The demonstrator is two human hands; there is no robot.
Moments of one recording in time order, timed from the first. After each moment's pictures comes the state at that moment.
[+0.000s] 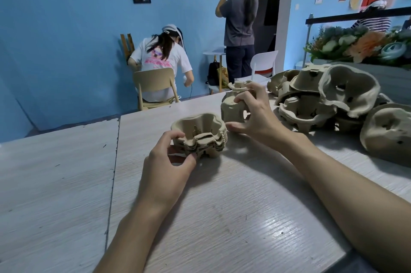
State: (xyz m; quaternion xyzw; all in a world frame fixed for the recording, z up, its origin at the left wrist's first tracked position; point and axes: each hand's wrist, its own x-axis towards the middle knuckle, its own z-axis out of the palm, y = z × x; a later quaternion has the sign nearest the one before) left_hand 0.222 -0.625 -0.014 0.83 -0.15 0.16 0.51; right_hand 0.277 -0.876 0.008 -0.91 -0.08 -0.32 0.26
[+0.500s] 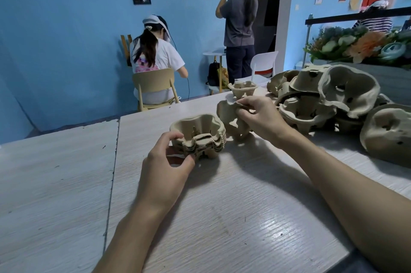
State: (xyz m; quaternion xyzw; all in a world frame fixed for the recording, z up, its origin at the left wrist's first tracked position) left_hand 0.222 -0.625 -0.013 0.83 -0.15 0.16 0.51; right_hand 0.264 -0.866 0.024 -0.85 -0.05 -0.29 0.44
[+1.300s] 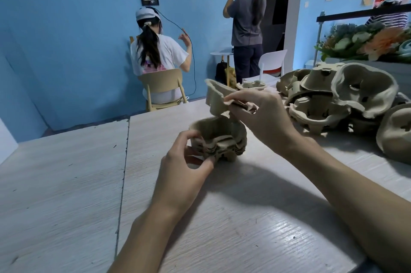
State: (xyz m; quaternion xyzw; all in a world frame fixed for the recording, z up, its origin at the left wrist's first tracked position) left_hand 0.217 -0.632 -0.012 0.82 -0.19 0.14 0.51; right_hand 0.245 -0.837 0.035 -0.80 -0.18 -0.45 0.34
